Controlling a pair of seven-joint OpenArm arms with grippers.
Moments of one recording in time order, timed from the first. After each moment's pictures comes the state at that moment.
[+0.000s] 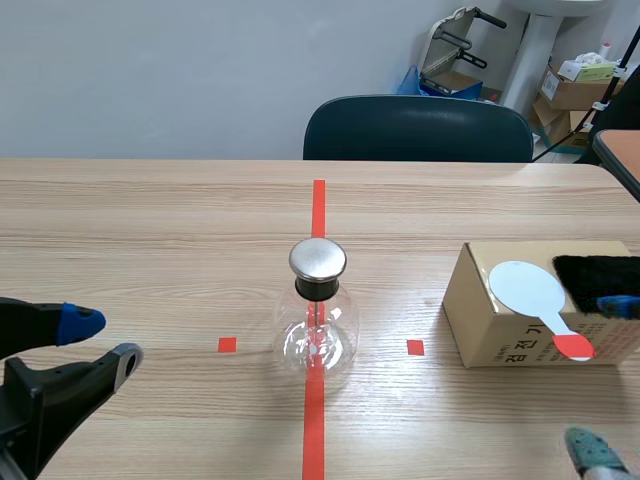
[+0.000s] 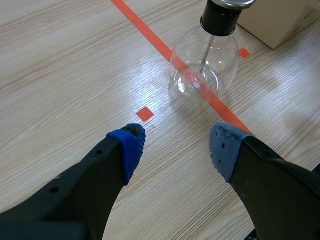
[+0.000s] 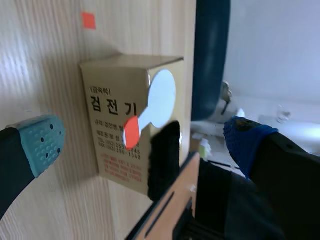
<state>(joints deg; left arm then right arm) 47.9 -32.5 -8.5 119.6 -21.3 -26.2 6.7 -60.4 19.8 12.6 114.5 -67.9 -7.5 21.6</state>
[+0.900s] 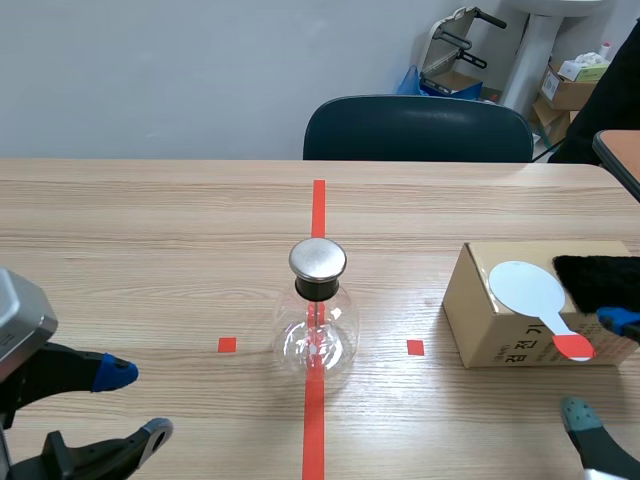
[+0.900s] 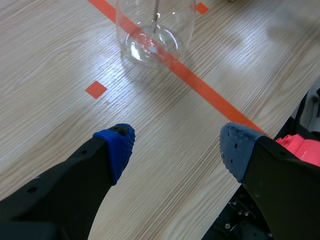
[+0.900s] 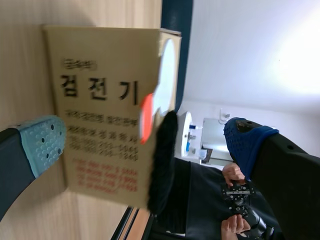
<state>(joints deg) 42.5 -43.5 3.3 111.1 -21.5 -27.3 2.6 -39.0 28.6 2.3 79.8 -62.1 -36.1 28.2</state>
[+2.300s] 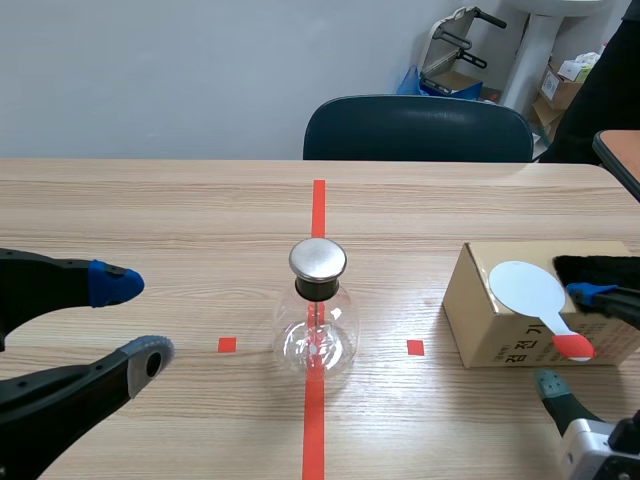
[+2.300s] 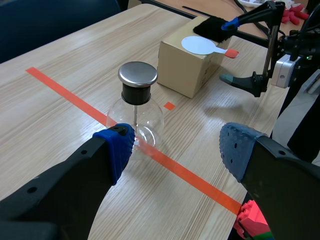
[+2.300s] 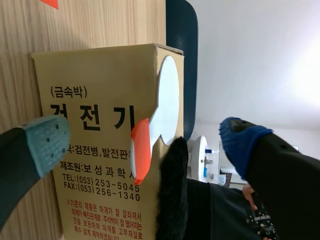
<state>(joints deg) 47.2 -55.4 1.2 118.6 -27.8 -26.6 -17.9 -28.8 29.7 1.8 72.8 -56.0 -27.9 41.0</state>
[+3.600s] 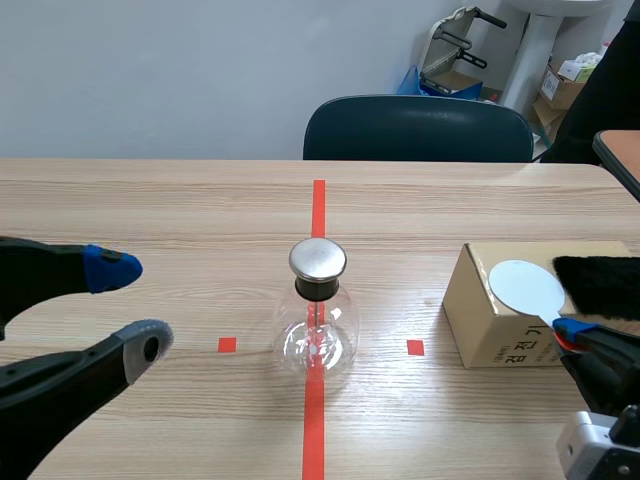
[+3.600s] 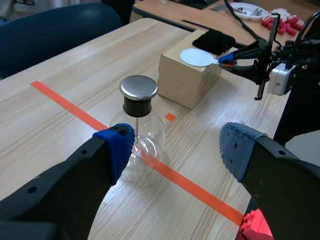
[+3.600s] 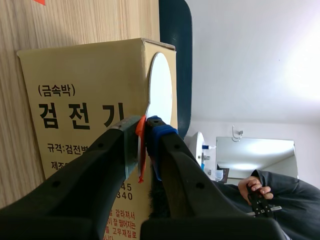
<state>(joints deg) 47.2 -55.4 1.2 118.6 -27.5 -26.6 -22.3 -28.7 29.5 1.8 72.9 -54.9 -28.4 40.6</state>
